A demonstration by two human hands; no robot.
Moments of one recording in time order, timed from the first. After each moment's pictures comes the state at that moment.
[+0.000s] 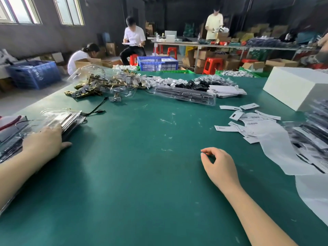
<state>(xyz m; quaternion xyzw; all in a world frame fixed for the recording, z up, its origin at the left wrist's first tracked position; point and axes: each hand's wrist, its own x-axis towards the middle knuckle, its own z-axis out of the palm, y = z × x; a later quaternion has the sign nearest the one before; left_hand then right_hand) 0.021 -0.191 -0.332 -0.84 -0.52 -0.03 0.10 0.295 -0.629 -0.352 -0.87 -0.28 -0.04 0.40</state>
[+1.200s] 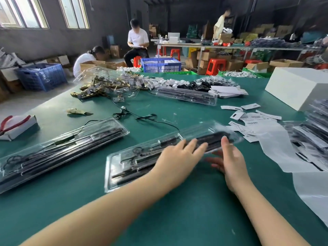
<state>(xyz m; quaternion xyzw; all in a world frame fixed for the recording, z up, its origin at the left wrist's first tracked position) 0.174 -0.523 -0.302 -0.99 -0.04 -0.13 0.11 0.288 -0.644 -0.323 -0.63 -0.12 0.17 0.75</state>
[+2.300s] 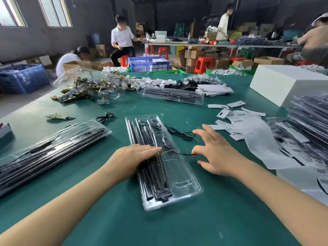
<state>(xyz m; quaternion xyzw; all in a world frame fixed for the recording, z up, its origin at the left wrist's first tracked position) 0.146 -0.423 -0.321 -0.98 0.04 -0.18 0.01 0.345 -0.657 -0.303 -0.82 -0.57 -0.08 -0.04</state>
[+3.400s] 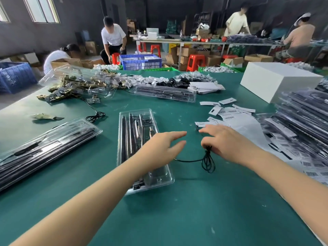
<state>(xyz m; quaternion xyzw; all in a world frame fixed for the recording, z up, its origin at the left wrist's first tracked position) 0.206 -0.508 -0.274 -0.95 -0.06 -0.10 -0.30 0.367 -0.691 -0.278 -0.80 -0.59 -0.13 -0.02</state>
